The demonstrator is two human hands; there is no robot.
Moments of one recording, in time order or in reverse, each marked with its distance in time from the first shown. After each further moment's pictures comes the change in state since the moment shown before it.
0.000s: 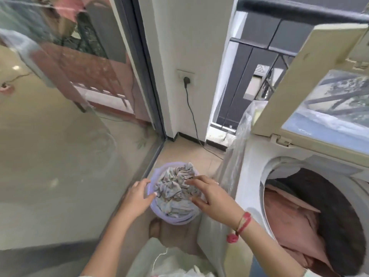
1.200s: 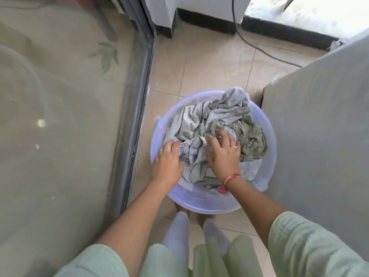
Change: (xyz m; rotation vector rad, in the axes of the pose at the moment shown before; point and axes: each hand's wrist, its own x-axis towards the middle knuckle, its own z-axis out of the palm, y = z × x) left_hand 0.324 -0.230 0.265 0.397 -0.369 0.121; right_hand 0.232 0.307 0.420 -0.276 0.132 0.631
